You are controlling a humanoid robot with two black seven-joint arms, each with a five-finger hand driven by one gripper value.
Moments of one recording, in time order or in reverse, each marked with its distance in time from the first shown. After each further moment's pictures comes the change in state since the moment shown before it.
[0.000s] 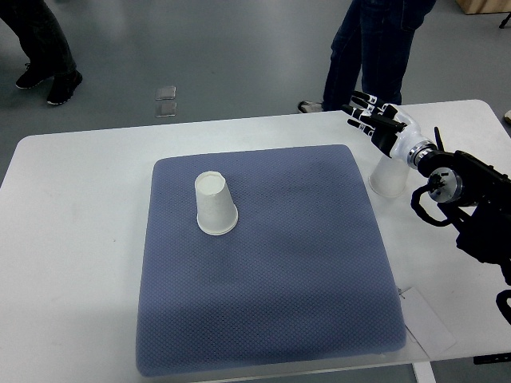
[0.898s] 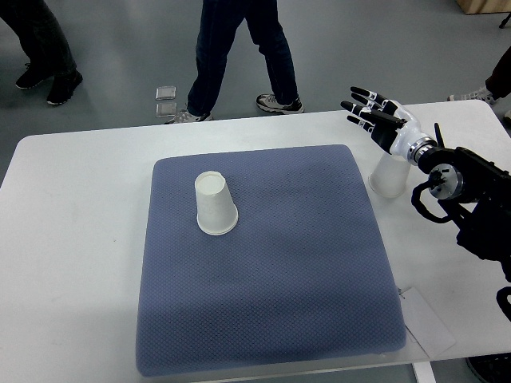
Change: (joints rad) left arm 0.000 0.000 -0.002 0.008 0.000 -0.001 0.001; right arm 0.012 -0.003 -0.002 -0.003 0.001 0.002 -0.004
